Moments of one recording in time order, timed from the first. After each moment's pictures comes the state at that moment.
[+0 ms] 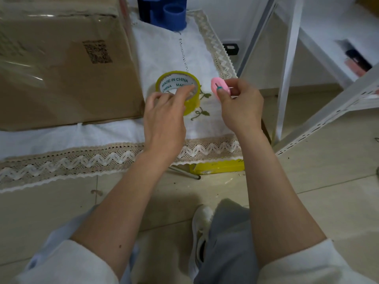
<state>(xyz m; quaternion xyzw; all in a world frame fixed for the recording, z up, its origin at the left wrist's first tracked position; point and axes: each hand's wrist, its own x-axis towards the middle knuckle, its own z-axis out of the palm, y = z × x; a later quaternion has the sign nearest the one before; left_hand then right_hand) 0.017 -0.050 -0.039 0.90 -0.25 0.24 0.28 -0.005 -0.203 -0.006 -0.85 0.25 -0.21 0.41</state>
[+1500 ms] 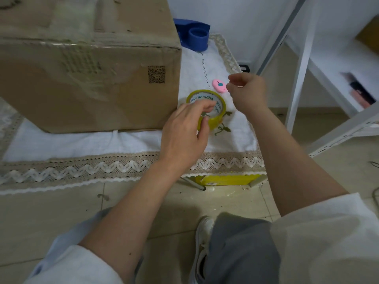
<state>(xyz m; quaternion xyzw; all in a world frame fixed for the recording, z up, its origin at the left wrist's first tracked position) 0.011 -0.013 -0.014 0.82 -0.28 0.22 0.44 0.066 -0.190 0.023 -0.88 0.22 -0.18 0.39</state>
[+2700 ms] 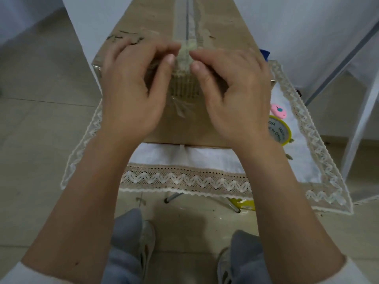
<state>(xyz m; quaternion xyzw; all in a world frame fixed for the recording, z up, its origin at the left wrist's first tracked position) 0.061 0.172 0.074 0.82 -0.22 0.38 0.38 0.048 0.009 0.079 -0.84 -0.16 -0.44 0.26</state>
